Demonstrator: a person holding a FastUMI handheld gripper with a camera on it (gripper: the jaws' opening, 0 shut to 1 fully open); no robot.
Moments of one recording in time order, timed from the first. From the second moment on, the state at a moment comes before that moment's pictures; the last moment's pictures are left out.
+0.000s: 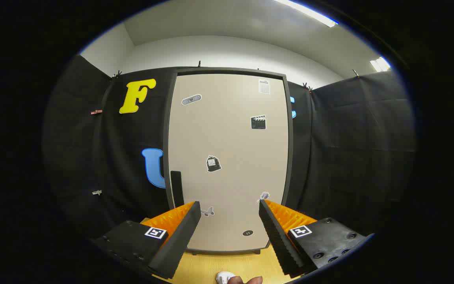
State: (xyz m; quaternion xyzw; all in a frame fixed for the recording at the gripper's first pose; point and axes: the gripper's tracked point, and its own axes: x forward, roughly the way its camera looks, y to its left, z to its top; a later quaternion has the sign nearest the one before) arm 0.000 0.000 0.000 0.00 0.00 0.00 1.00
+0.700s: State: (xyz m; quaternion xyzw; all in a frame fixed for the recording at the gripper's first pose) arm -0.014 0.005 0.002 0.00 0.00 0.01 1.00
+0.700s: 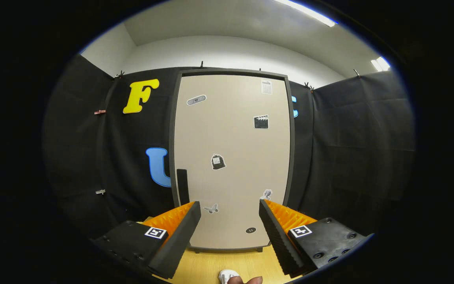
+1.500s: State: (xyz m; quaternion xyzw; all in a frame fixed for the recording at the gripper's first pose) arm 0.005 0.042 0.005 0.02 0.00 0.03 1.00
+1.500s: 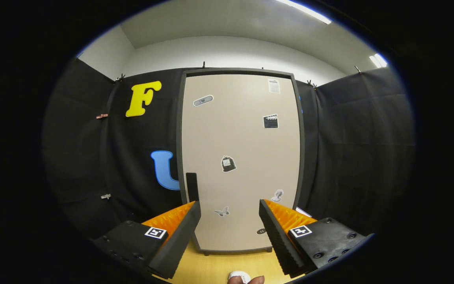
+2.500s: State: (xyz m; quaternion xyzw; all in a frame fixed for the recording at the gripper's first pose) arm 0.171 0.151 -0.061 0.03 0.03 0.05 1.00
